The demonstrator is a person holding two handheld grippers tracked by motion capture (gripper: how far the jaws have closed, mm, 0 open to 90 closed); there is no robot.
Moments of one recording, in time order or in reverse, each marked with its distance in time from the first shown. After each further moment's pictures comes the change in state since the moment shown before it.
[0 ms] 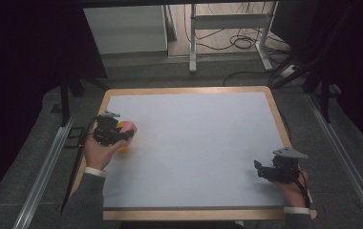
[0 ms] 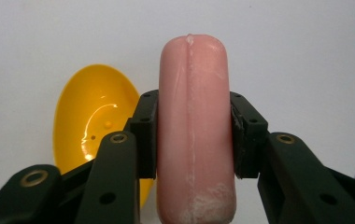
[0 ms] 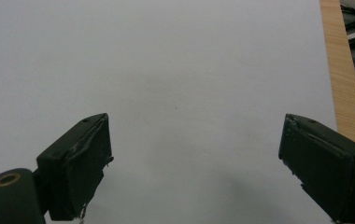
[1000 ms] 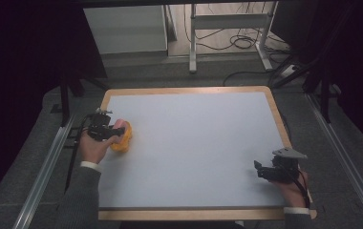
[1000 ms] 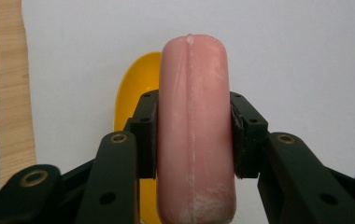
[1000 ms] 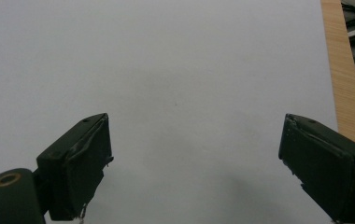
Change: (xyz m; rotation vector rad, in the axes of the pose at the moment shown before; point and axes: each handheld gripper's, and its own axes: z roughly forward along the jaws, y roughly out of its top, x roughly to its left) left arm 0.039 -0.001 0.020 0.051 0.072 -0.067; right arm 0.001 -0.001 0.000 0.009 -0.005 0.000
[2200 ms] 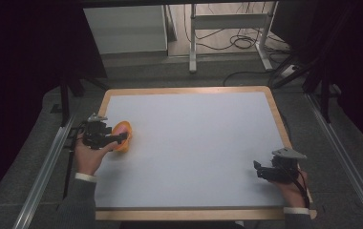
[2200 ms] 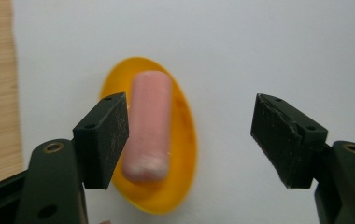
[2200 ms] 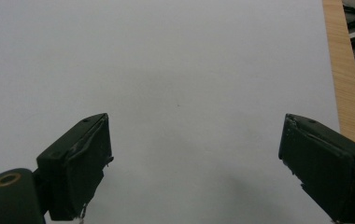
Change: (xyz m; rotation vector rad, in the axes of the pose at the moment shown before) left arm -0.014 -0.026 -0.032 -0.128 -0.106 0.048; right arm 0.002 0.000 0.000 -0.001 0.002 -0.007
